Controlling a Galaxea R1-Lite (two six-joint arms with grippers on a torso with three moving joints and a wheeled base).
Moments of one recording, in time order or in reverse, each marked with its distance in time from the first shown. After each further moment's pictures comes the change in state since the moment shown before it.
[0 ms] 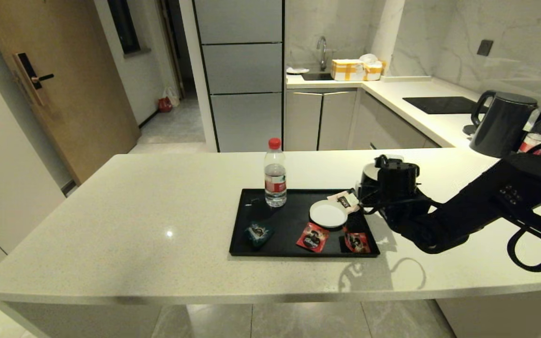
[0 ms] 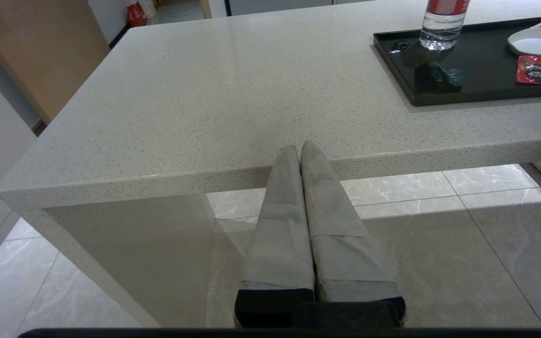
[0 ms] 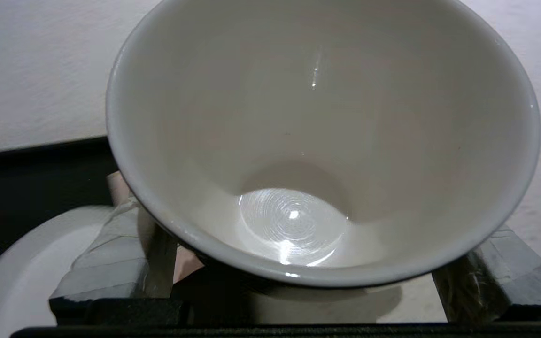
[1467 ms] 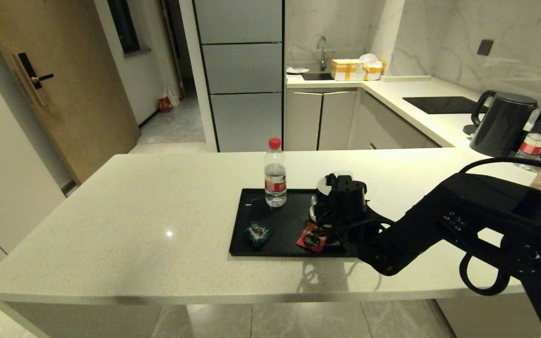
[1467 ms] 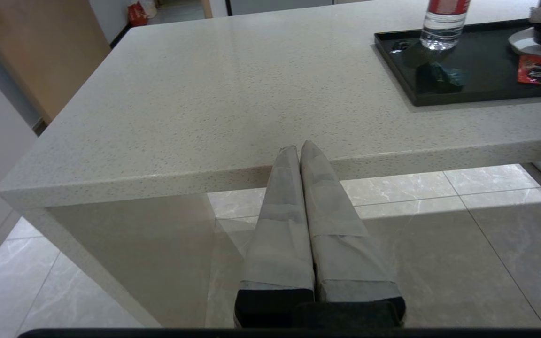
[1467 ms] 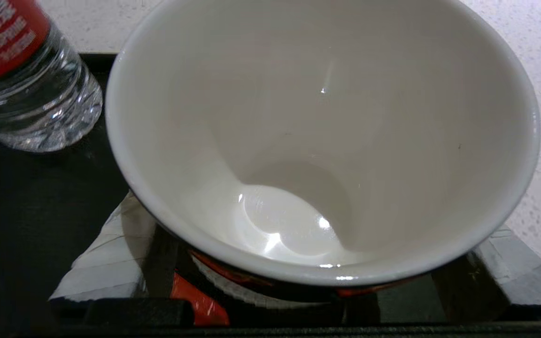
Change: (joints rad) left arm 0.000 0.000 0.000 -0.001 0.000 0.000; right arm 0.212 0.110 -0.084 -0.009 -0.043 0.002
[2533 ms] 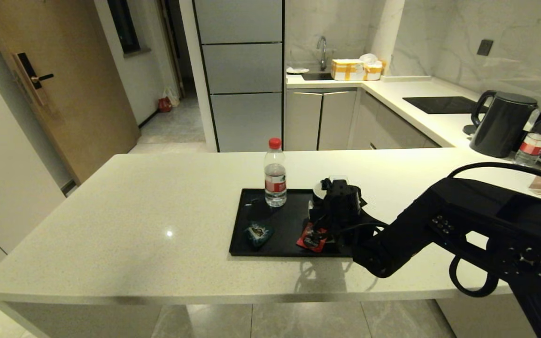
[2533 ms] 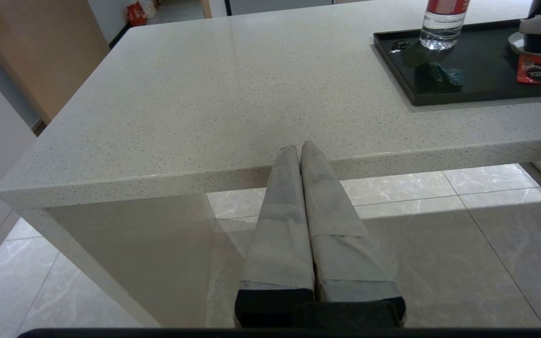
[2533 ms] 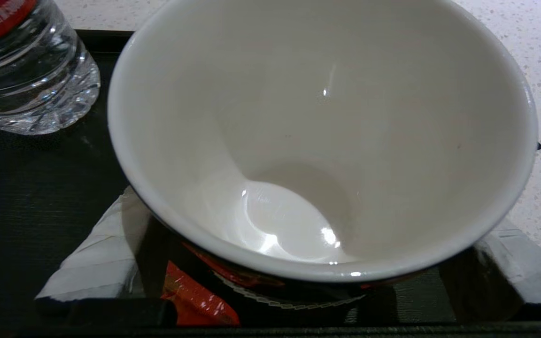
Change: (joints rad) left arm 0.000 0.000 0.000 0.001 0.000 0.000; right arm 0.010 0.036 -0.022 0.006 0.000 -0.003
